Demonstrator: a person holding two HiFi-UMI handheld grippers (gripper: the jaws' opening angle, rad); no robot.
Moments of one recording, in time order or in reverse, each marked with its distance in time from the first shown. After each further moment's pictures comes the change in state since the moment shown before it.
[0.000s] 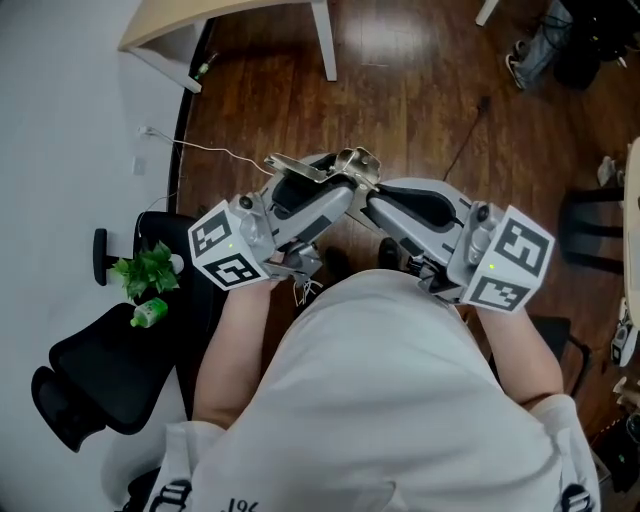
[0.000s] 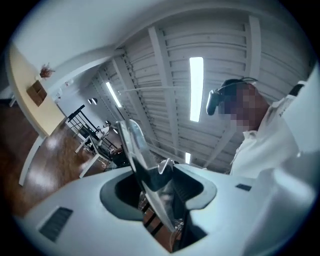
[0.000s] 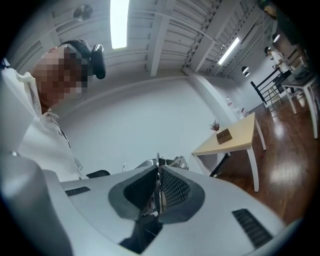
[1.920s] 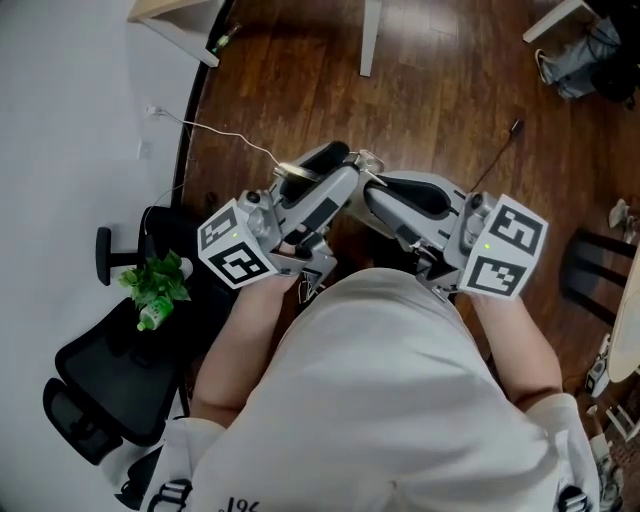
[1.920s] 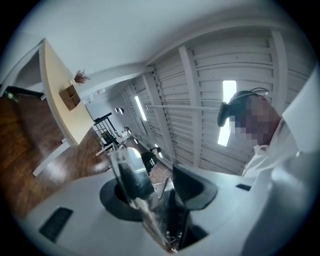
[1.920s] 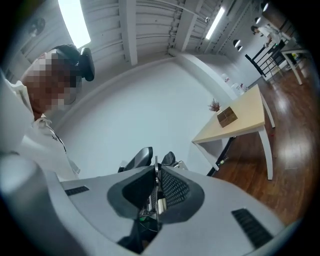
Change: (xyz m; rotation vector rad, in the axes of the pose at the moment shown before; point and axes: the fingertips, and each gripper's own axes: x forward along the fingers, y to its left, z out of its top) left arm -0.027 0.166 0.077 -0.188 -0.167 0.216; right arm 0.142 -0.124 0.015 0.165 0.129 0.071
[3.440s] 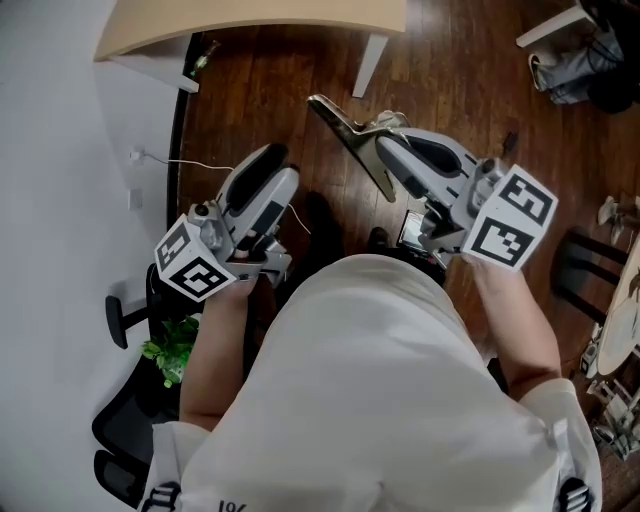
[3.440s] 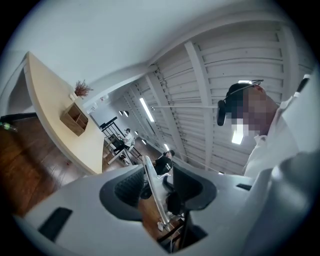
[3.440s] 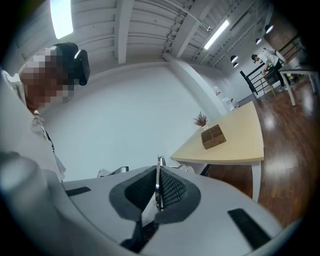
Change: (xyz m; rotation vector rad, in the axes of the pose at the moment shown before) left arm 0.012 0.150 0.145 0.093 0.033 0.089; right arm 0.092 -0.158 0.136 -0.064 -0.064 -0.177
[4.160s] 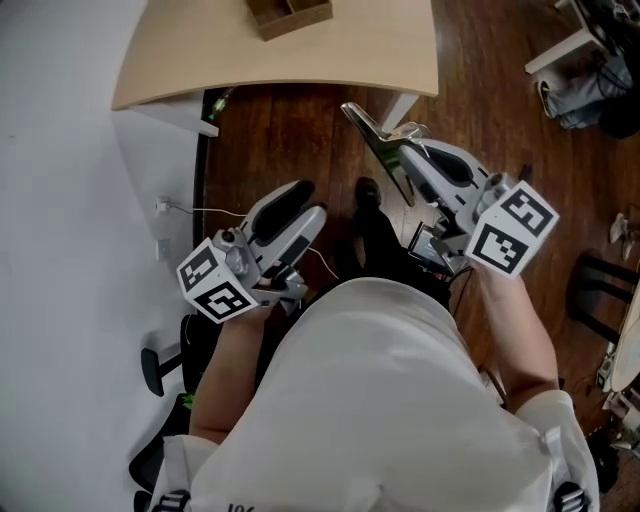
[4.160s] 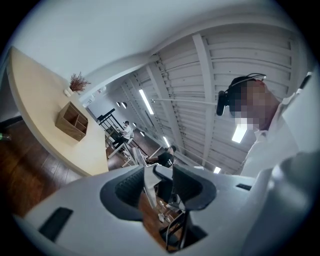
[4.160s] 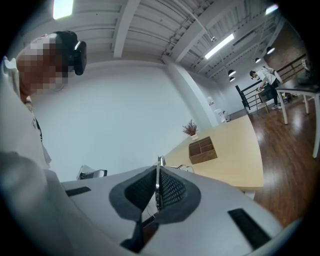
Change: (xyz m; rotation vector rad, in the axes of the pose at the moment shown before) left arm 0.026 0.089 0.071 -0.010 0.115 -0.040; right arm 0.100 -0.086 0.064 -0.078 -0.039 -0.163
